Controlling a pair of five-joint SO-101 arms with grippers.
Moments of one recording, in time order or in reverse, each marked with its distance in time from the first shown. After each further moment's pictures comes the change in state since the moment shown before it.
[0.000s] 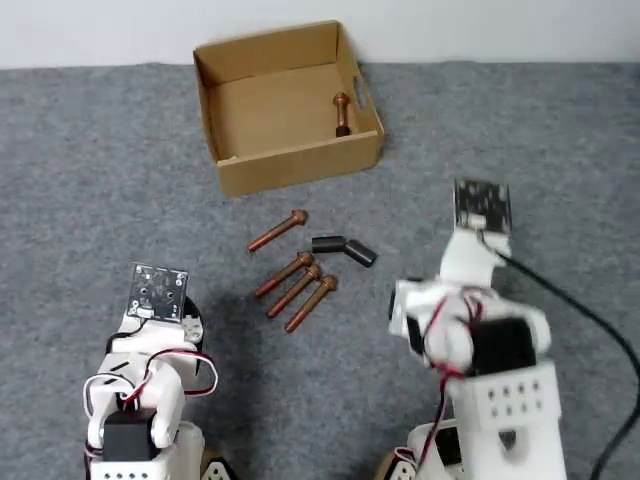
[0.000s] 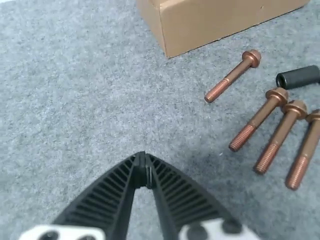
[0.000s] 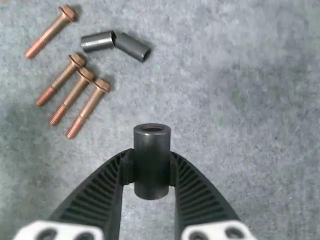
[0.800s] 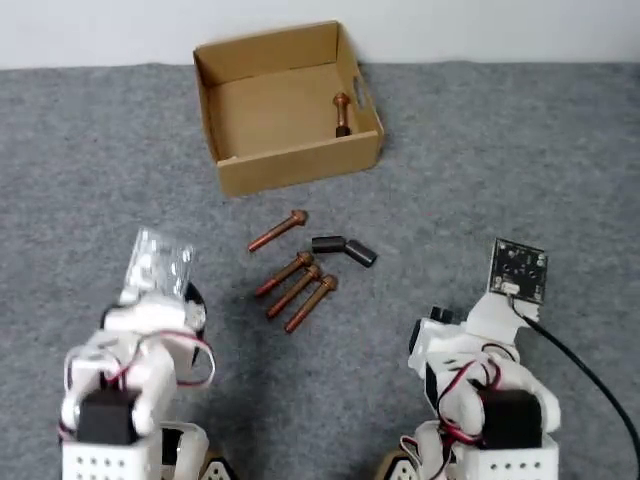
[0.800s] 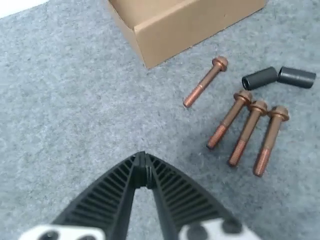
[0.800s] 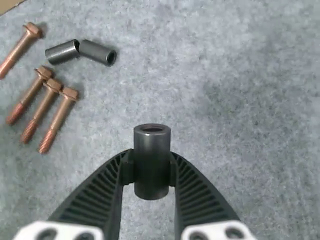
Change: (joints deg) left arm 4.9 27.7 -28.7 7.1 -1.2; right arm 8.2 -21.6 17.1 -0.3 0.0
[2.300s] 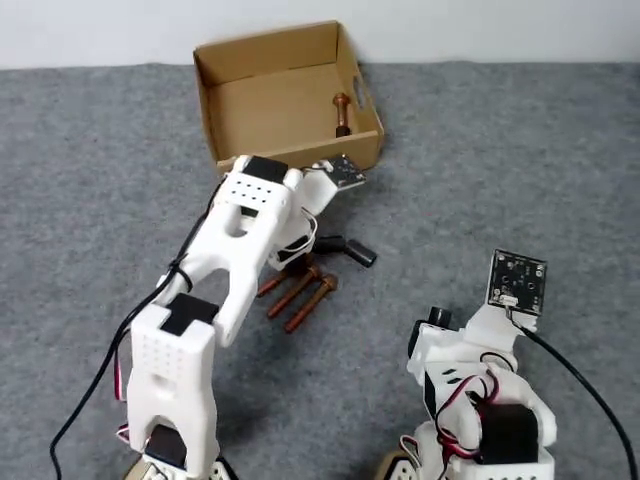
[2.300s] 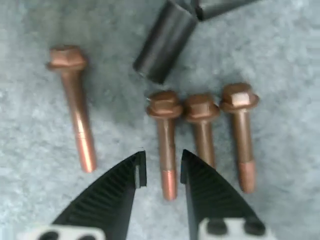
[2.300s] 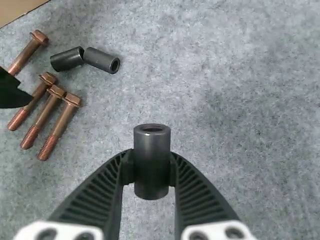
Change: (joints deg) left arm 16.4 107.7 -73.3 12.7 -21.0; right arm 0.0 -6.7 3.5 -1.4 0.6
